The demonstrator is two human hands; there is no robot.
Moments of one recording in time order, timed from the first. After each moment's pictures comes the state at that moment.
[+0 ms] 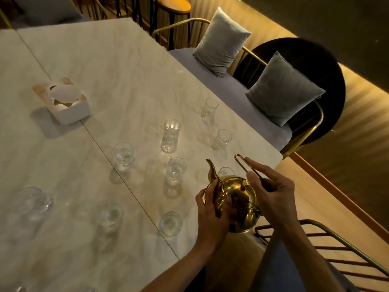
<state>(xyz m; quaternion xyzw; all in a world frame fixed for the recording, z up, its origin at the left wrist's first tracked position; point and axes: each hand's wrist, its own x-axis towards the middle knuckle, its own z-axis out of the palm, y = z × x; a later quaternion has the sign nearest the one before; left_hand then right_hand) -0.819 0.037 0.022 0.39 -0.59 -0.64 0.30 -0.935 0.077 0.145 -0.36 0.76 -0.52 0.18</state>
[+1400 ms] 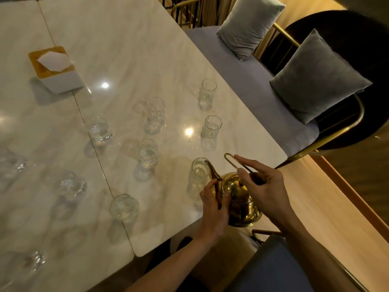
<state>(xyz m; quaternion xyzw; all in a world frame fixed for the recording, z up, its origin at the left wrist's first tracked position) -0.981 0.106 -0.019 0.48 -0.50 -0.67 0.27 -1.103 0.112 0.095 -0.44 0.73 -0.44 0.30</state>
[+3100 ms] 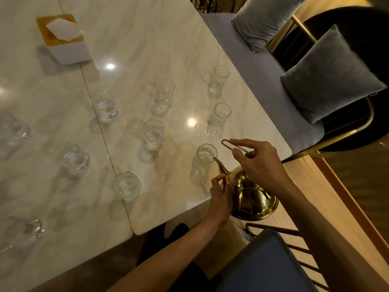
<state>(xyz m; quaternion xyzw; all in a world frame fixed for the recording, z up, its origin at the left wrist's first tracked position) -0.995 0.117 -0.042 0.46 -0.34 -0.78 0.23 -1.099 0.073 0.093 -0.49 0.78 -0.26 0.30</state>
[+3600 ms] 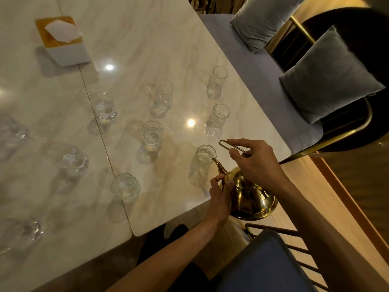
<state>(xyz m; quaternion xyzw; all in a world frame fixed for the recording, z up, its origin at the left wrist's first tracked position) -0.996 0.116 -0.043 0.45 -0.32 -0.80 0.23 -1.096 0.068 0.100 -0.50 0.78 -0.24 0.30</state>
